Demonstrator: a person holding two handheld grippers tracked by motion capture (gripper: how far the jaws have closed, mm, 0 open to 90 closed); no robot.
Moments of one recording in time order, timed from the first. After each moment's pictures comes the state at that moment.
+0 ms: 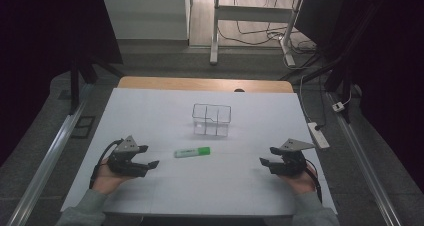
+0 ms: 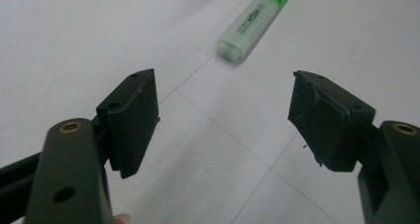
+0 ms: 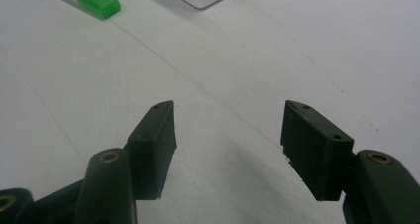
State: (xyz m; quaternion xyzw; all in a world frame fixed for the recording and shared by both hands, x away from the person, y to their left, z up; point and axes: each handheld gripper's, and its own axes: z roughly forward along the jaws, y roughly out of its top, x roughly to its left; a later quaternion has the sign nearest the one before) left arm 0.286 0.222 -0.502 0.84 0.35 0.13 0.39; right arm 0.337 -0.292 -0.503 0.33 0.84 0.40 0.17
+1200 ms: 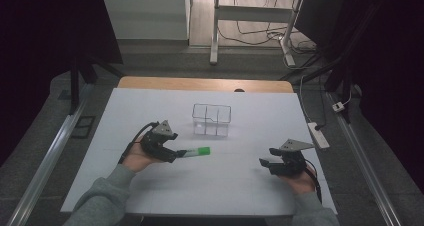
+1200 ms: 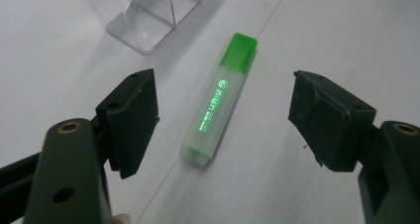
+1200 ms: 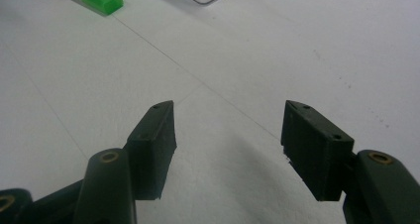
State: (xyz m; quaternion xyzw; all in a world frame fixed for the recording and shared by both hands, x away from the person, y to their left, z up) left arm 0.343 0.145 -0.477 0.89 0.27 0.10 0.36; right arm 0.338 -0.293 -0.506 0.33 0.84 0.40 0.16
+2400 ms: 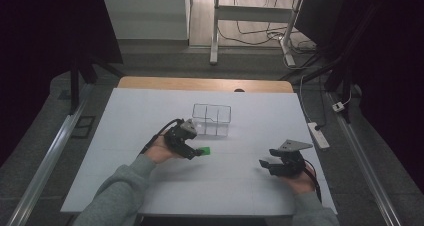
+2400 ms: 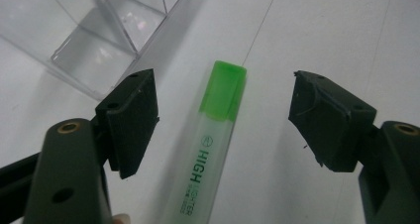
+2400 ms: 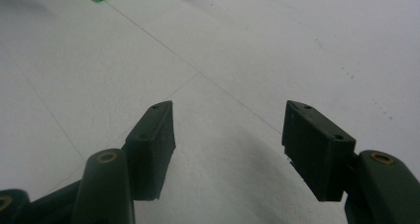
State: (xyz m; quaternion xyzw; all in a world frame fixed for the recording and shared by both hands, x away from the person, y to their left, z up) left arm 0.377 0.091 -0.487 0.92 0.22 0.06 0.32; right arm 0.341 -0.293 -0.511 0.33 0.85 0.38 0.16
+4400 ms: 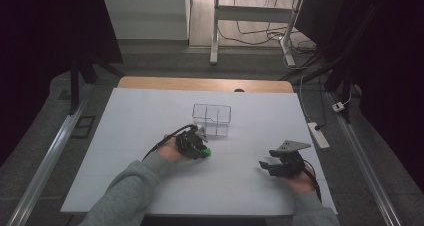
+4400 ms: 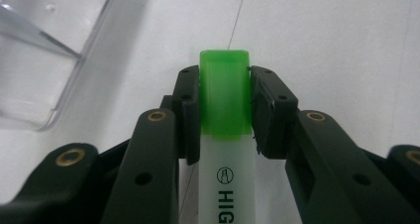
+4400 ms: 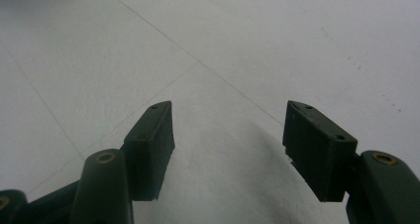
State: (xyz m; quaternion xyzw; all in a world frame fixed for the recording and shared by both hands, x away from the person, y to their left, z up) left arm 0.389 0.062 -0.513 0.95 0.15 0.04 0.26; right arm 0.343 -0.293 -0.515 0.33 0.86 0.37 0.15
